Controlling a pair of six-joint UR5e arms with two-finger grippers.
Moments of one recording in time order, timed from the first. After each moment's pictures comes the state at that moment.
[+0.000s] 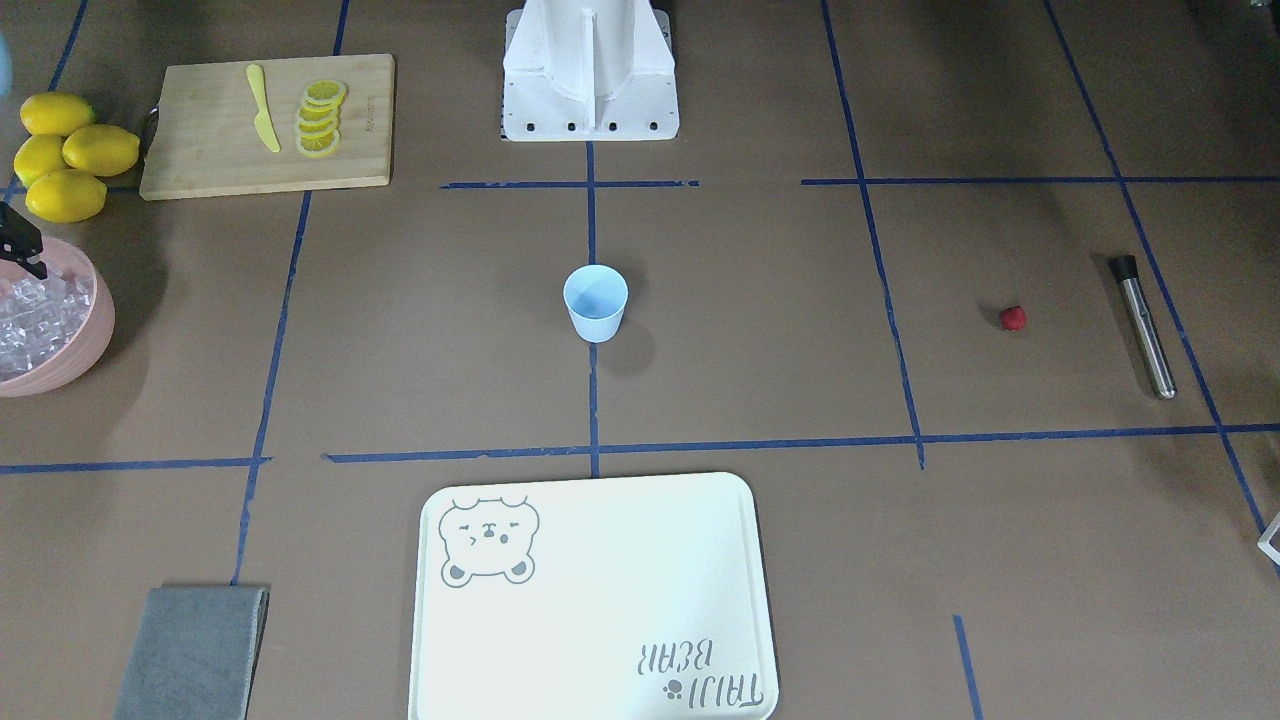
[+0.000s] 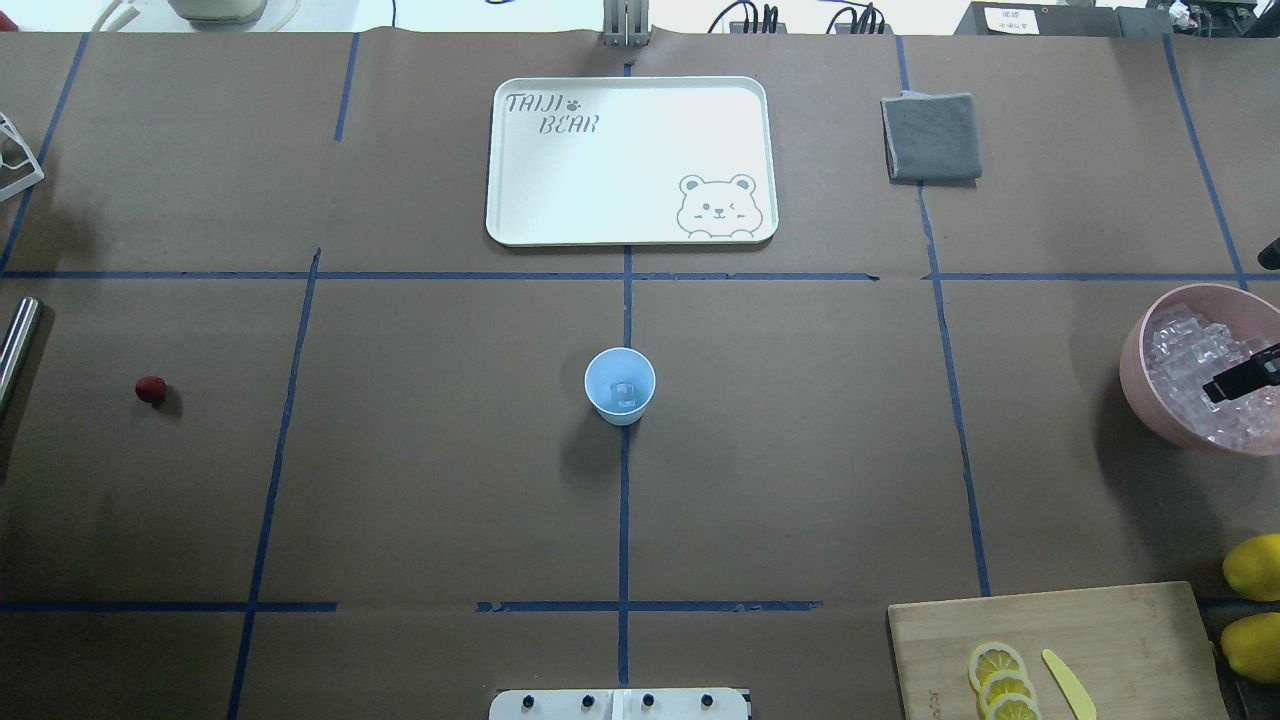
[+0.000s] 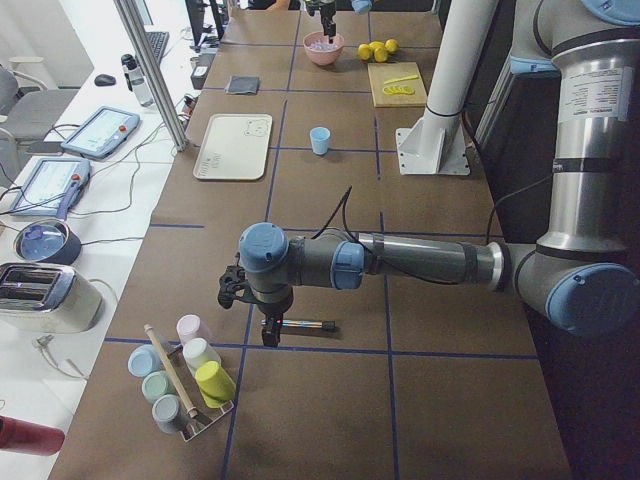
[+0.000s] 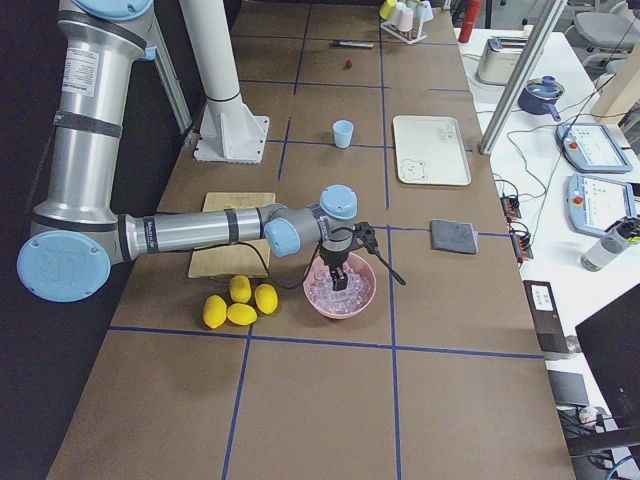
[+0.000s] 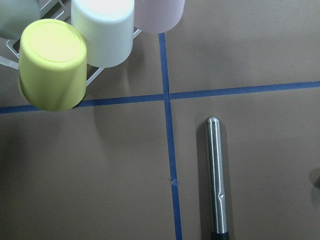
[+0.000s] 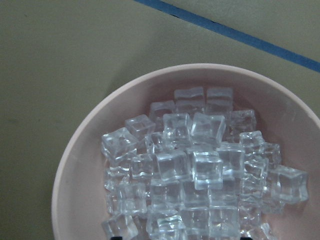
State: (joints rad) left arm -1.57 -1.54 -1.68 -1.55 -2.38 0.05; right arm 1.12 -1.76 1.84 -1.29 2.24 0.20
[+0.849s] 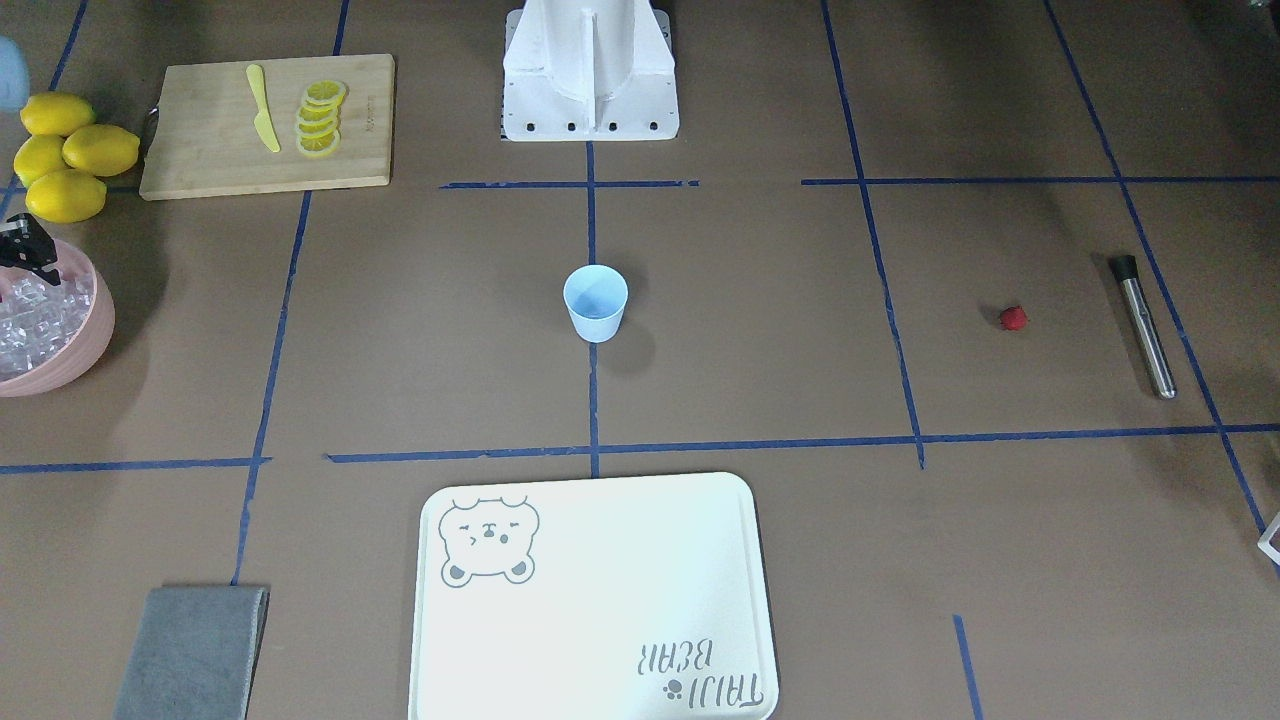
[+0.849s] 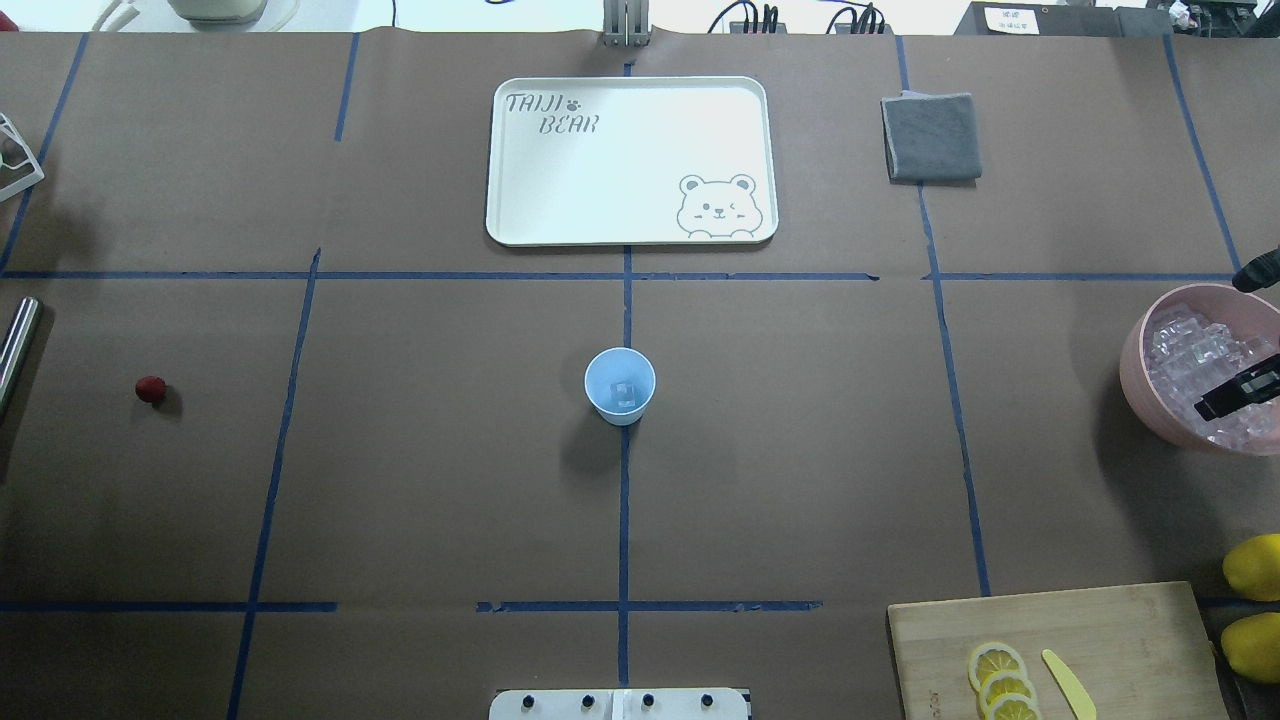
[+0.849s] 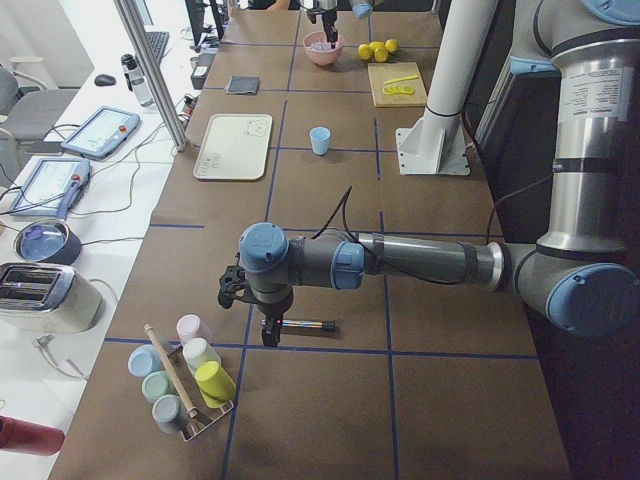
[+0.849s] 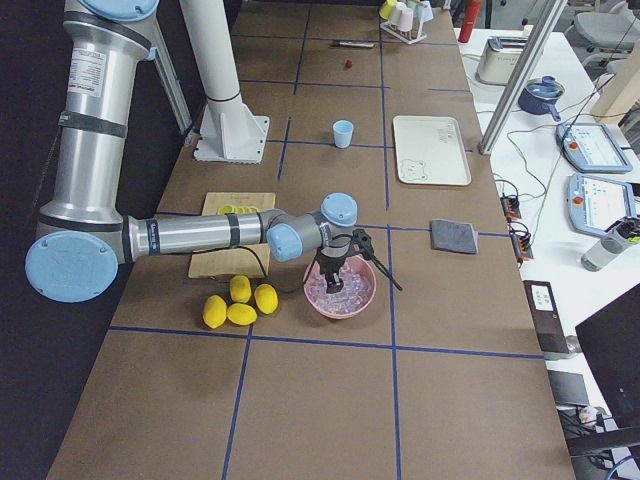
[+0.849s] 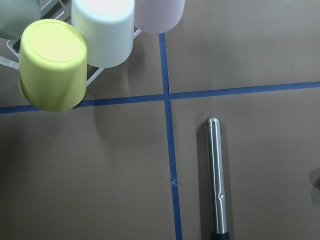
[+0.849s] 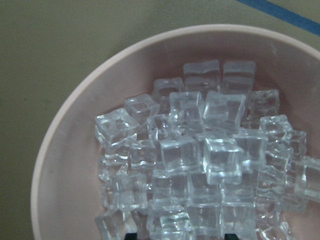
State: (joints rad) left arm -1.57 -1.54 -1.68 -1.55 -2.38 0.05; right arm 1.09 -1.76 1.79 -1.29 2.24 0.20
